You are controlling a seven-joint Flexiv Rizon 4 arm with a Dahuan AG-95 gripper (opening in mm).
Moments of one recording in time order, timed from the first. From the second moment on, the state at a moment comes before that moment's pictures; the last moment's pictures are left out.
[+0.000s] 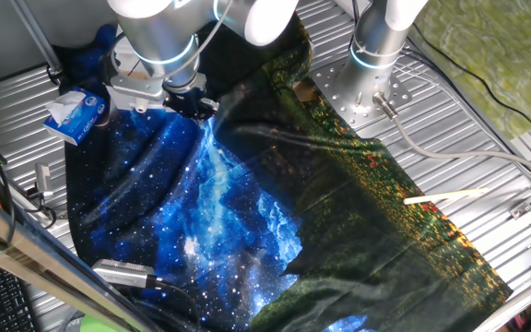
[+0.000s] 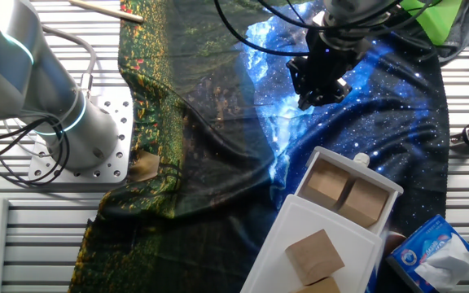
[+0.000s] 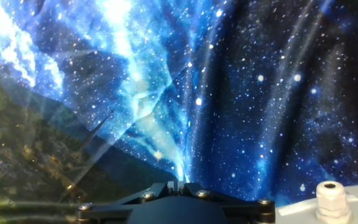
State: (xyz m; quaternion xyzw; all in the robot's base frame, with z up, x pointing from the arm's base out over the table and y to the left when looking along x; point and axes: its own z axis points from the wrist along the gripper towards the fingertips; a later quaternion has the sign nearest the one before) arm 0.500 0.000 0.172 0.41 -0.91 0.03 0.09
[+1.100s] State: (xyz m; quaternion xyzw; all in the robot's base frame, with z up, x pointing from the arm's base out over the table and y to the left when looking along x) arm 0.497 -0.001 0.172 0.42 -0.91 0.02 0.07
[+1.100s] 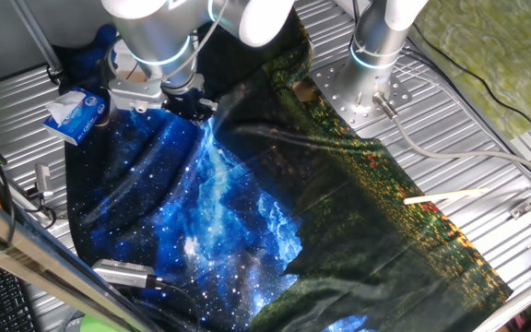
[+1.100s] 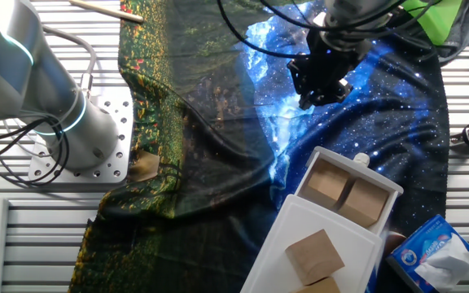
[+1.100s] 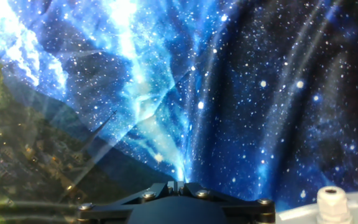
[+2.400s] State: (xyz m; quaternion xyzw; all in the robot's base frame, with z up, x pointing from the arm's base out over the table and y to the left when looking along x) arm 0.500 0.000 0.172 0.41 -0.91 0.03 0.08
